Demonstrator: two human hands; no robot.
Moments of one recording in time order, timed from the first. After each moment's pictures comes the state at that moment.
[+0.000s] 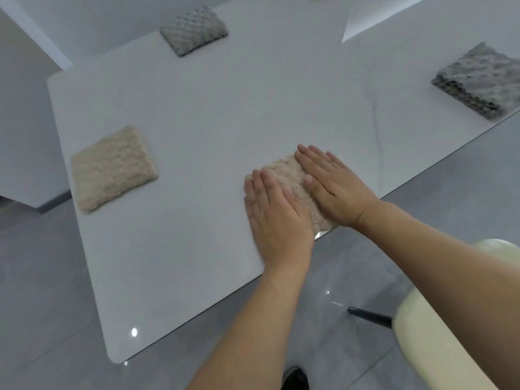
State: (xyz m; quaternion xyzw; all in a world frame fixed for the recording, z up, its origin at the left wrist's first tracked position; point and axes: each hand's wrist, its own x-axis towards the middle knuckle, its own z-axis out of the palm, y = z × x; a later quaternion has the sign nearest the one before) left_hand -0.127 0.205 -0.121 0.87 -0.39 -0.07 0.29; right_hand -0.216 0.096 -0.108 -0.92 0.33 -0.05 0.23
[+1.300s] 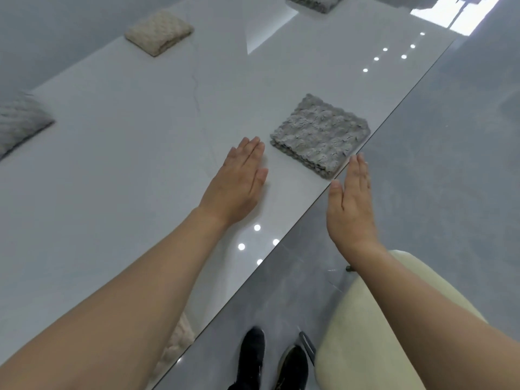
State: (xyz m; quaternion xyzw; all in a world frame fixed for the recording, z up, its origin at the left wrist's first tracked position) left_hand -0.213 -0.085 -0.098 0.60 -0.77 -0.14 0.16; right_hand -0.431 -0.060 -0.108 -0.63 0.67 -0.29 0.26
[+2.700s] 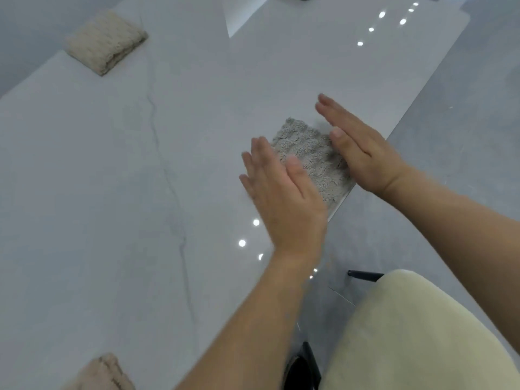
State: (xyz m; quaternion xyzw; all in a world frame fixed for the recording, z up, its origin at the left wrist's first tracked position) left_hand -0.362 -0.154 -0.079 0.74 -0.46 -0.24 0.43; right_hand -0.489 -0.238 -0.081 -0.78 0.47 -0.27 0.31
